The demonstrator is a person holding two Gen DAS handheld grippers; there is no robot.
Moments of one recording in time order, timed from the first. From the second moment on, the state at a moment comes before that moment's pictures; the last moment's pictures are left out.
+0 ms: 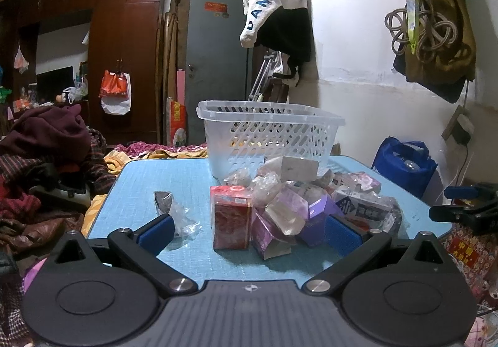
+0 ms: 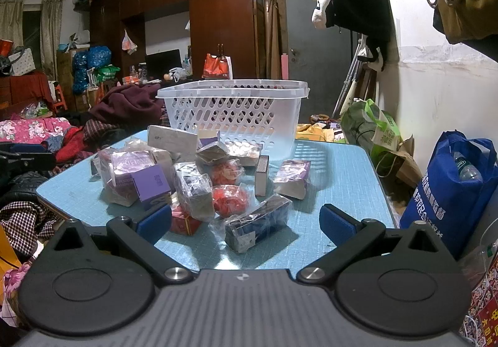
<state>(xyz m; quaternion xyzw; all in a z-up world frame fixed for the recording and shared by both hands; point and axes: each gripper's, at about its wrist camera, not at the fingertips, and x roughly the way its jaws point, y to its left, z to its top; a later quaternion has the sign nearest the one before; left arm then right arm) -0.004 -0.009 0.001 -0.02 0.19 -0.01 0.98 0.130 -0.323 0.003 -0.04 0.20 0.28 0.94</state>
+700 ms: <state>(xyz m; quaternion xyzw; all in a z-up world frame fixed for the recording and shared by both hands) 0.034 0.091 -0.034 -0.06 0.16 0.05 0.98 0.157 -0.304 -0.046 -0.01 0.22 0.30 0.93</state>
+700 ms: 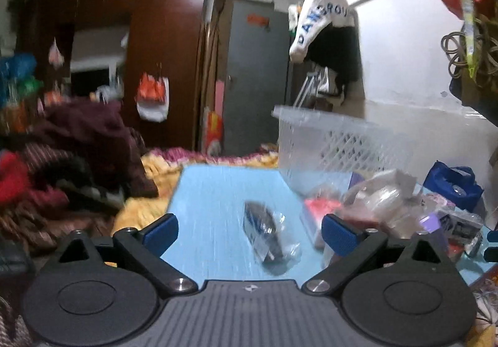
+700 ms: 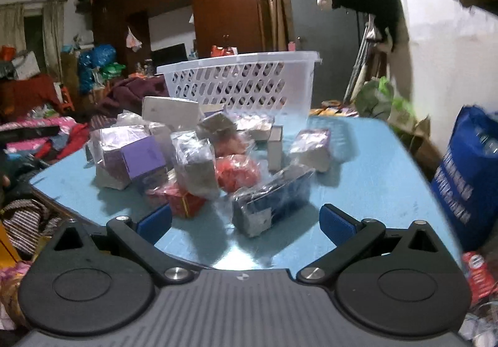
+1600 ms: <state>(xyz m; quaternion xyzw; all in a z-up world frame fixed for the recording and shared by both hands) 0.080 0.070 -0.061 -0.01 0.21 0.04 0.98 0.177 -0.304 -0.055 -0.06 0.19 0.27 0.94</state>
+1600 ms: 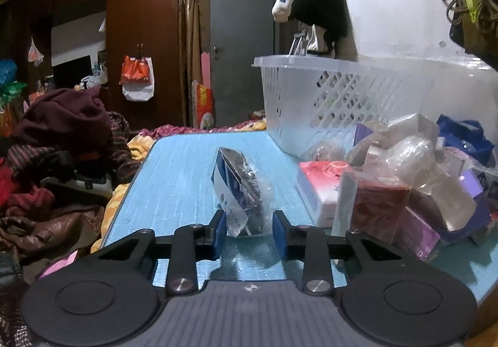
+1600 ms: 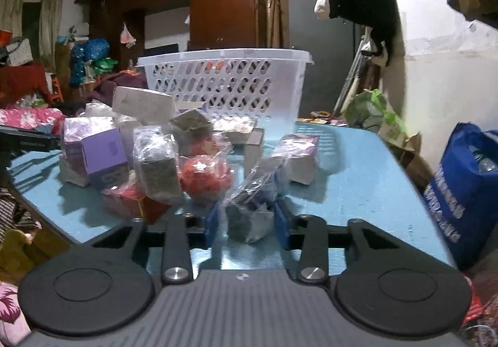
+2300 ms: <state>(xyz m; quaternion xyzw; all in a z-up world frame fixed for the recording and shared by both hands) 0.128 0.065 0.046 -0.06 0.07 -0.06 0.99 0.241 -0.278 0.061 -0.03 0.08 0.34 0.94</state>
